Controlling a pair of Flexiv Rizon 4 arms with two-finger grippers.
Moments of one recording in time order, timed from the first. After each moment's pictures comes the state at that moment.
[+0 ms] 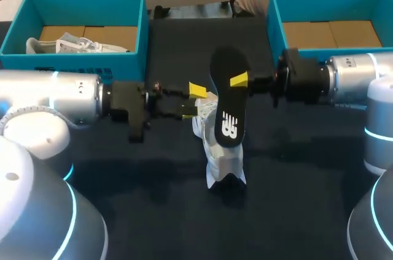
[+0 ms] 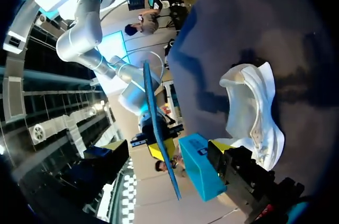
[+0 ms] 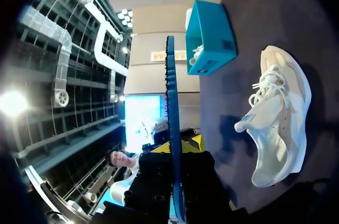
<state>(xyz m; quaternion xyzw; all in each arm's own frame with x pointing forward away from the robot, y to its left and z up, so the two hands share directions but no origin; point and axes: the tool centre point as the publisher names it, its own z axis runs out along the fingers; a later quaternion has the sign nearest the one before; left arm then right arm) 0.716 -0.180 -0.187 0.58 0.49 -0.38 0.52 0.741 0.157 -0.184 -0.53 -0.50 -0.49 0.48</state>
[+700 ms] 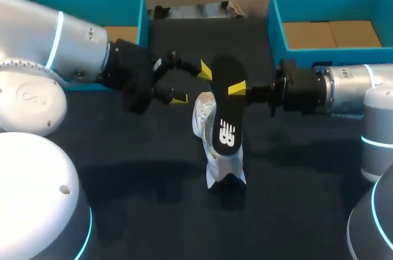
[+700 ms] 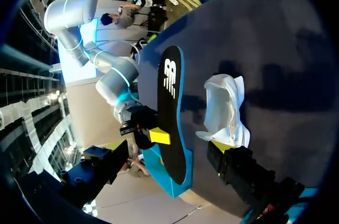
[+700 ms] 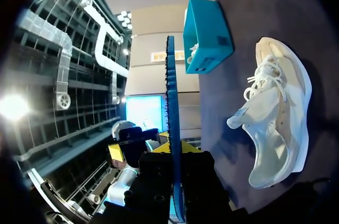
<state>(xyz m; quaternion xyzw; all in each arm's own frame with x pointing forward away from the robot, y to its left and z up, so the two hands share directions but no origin) 0.726 -0.175 -0.153 0.63 0.62 -0.28 0.38 0.733 0.161 -0.200 -0.53 -0.49 -0.49 0.49</state>
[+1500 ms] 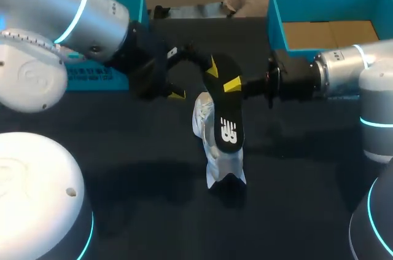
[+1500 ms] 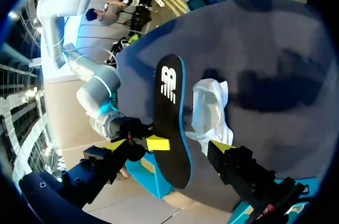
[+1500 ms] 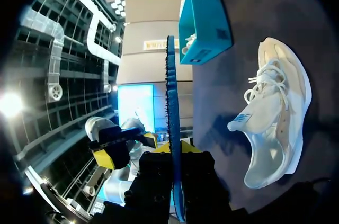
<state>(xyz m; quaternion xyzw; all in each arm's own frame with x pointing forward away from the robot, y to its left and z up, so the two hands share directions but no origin) 0.723 -0.179 -0.139 0.65 0.66 -0.22 0.30 0.741 0.168 -0.199 -0.52 -0.54 -0.44 0.49</state>
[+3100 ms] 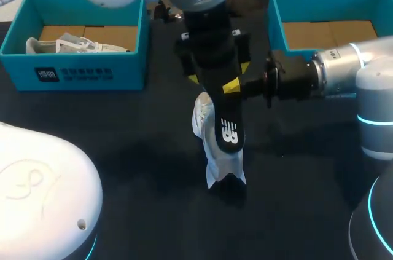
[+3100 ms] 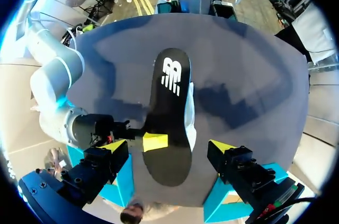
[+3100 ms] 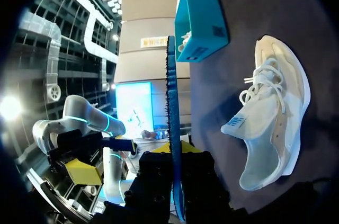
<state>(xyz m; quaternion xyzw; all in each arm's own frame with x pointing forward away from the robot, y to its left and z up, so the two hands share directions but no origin) 0.746 -0.220 -0.140 0.66 0.74 -0.05 0.08 0.746 0.169 -0.208 -0.52 -0.54 -0.43 0.50</state>
